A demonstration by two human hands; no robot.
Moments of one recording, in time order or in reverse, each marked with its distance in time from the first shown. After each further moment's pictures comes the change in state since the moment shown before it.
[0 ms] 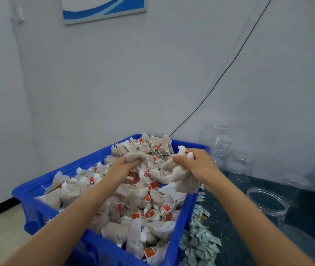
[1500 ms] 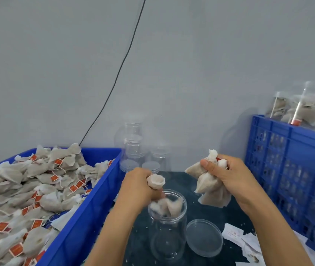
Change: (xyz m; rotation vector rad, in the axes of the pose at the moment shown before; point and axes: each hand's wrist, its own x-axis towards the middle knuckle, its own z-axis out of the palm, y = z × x) left_hand -0.003 0.042 0.288 0.634 -0.279 0.248; right_hand -0.068 0.118 -0.236 0.131 0.493 0.043
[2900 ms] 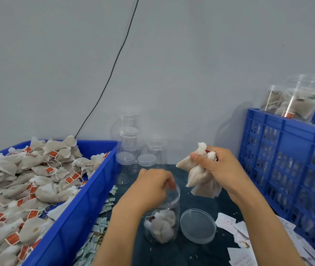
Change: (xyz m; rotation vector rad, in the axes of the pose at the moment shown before) left_hand -0.006 0.006 0.022 0.271 -0.192 0.413; right_hand -0.005 -0.003 0.007 -0.123 -0.010 0.007
